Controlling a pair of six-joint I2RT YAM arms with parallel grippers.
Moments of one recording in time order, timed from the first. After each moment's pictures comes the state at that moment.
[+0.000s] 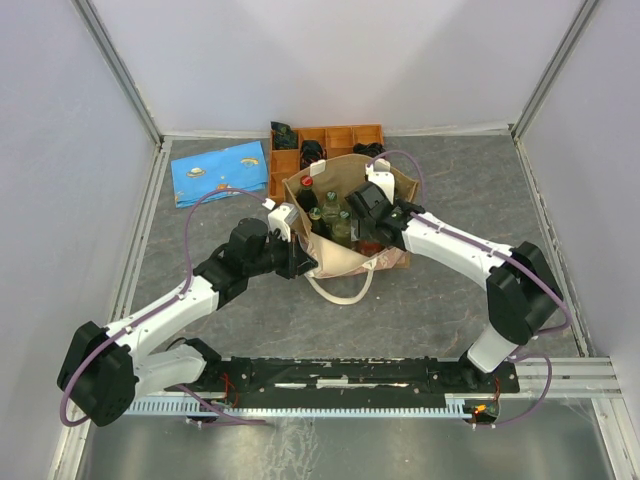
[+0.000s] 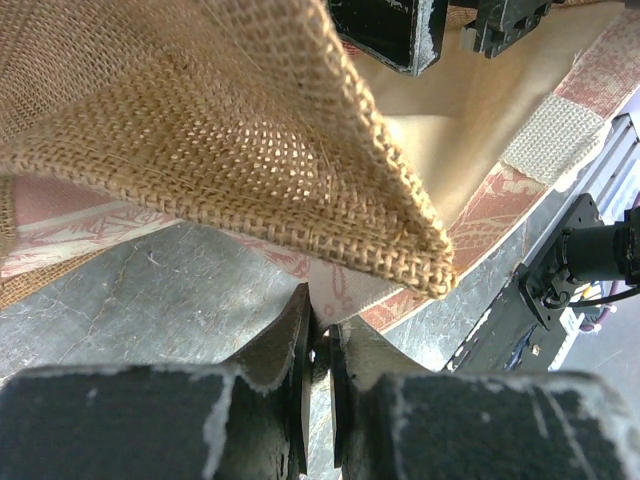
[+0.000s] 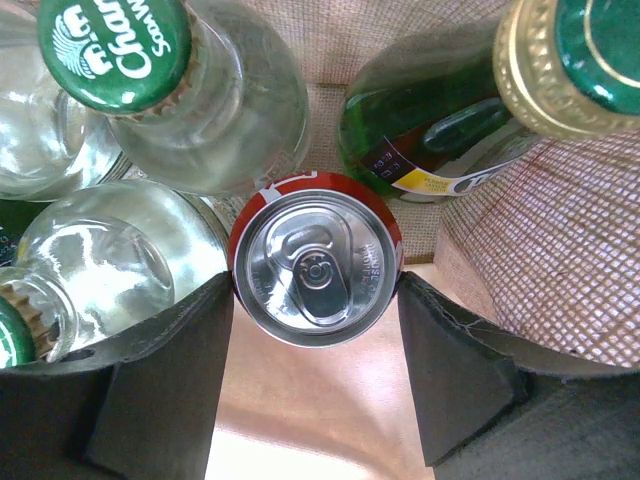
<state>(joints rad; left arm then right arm) -0.62 1.10 0.63 -0.03 0.33 -0.41 0.71 1.65 1.22 -0.53 0.47 0.59</state>
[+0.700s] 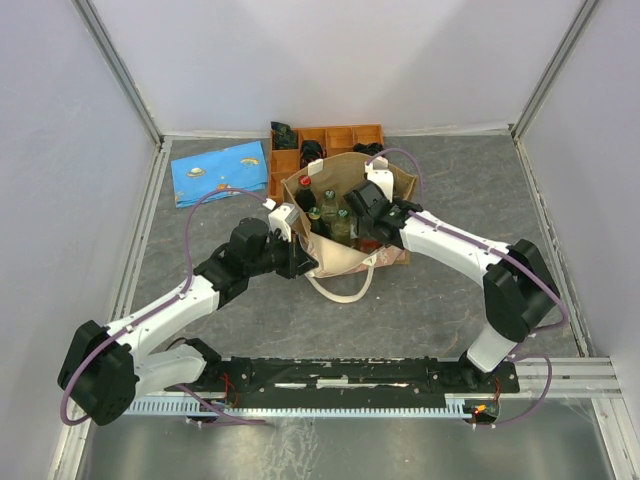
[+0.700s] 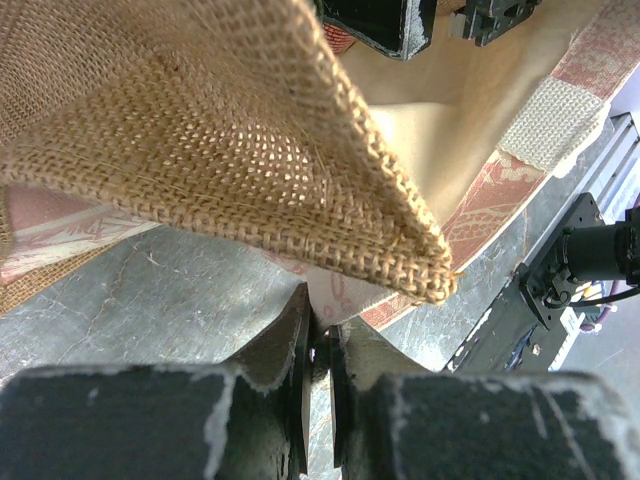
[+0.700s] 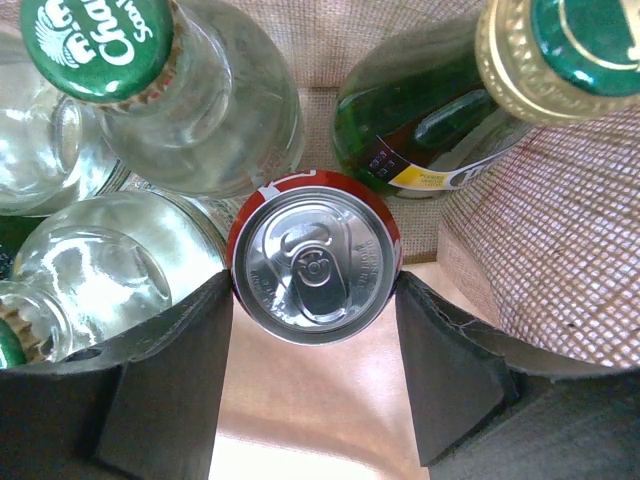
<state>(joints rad) -0.62 1.11 0.63 -0.03 0.33 -0.41 0.71 1.67 1.23 -0.52 0.50 0.59</state>
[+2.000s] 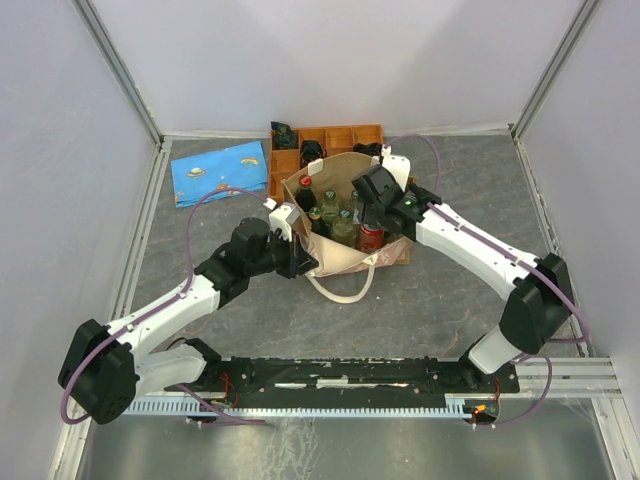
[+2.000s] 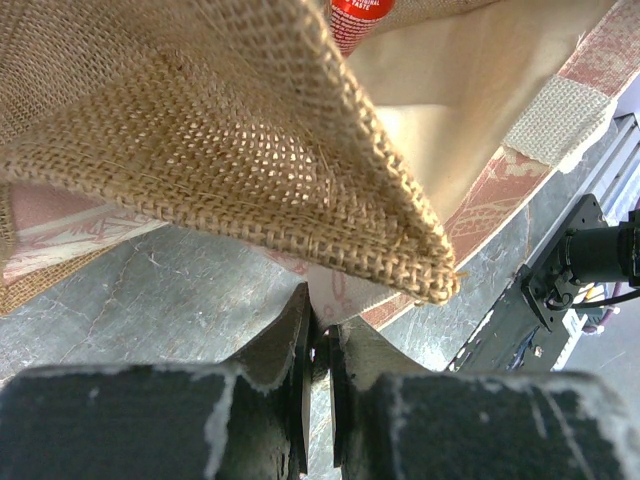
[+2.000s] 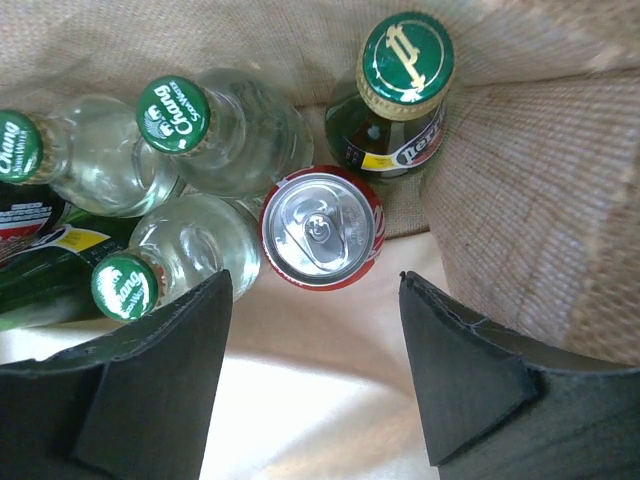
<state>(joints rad) -0.62 1.11 0.63 -0.03 0.32 -0.41 0.70 1.57 1.37 -0.71 0.50 0.71</state>
